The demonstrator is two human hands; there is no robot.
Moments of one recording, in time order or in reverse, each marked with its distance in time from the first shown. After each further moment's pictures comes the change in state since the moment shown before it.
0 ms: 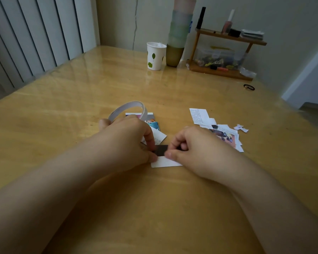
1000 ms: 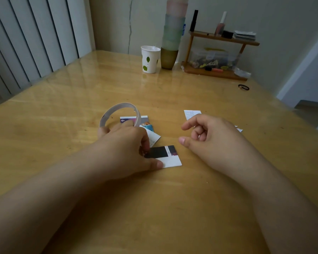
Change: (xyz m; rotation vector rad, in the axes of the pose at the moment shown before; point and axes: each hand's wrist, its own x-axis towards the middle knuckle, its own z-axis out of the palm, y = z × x) left_hand 0.004 0.005 0.008 0.036 -0.024 0.014; right_hand -0.008 0.027 -0.014 0.230 0.281 0.068
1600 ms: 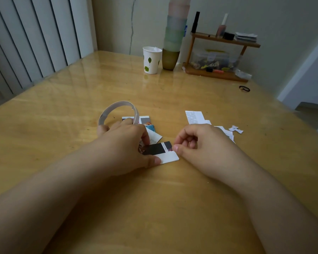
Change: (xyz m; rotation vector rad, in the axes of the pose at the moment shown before) left_hand 0.004 -0.005 -0.001 0.016 0.020 -0.018; right_hand -0.002 -0.002 0.013 -0.017 -0.094 -0.048
